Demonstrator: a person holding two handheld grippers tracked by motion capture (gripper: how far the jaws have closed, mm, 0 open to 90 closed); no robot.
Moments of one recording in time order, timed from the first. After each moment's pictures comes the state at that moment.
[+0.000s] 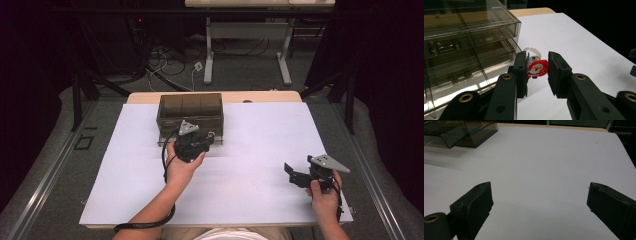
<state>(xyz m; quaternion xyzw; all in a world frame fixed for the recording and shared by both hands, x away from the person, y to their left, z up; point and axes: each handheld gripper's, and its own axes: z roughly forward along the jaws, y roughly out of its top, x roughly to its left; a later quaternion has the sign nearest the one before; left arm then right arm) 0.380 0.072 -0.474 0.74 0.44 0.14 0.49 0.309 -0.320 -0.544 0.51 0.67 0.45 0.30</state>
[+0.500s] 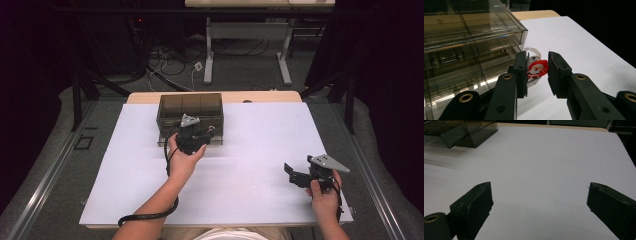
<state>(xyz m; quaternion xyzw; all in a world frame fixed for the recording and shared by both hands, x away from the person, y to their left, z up) 0.402 0.069 -0.474 0.73 0.46 0.13 0.49 0.309 -0.320 -0.545 0.51 0.67 0.45 0.30</state>
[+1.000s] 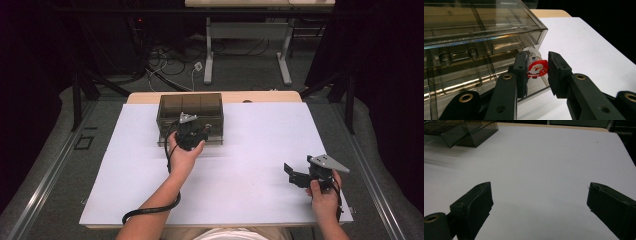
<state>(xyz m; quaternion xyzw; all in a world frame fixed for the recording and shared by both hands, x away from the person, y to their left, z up) 0.422 0.074 -0.492 0.72 0.49 0.13 0.48 0.309 -0.319 -0.544 0.51 0.67 0.45 0.29</state>
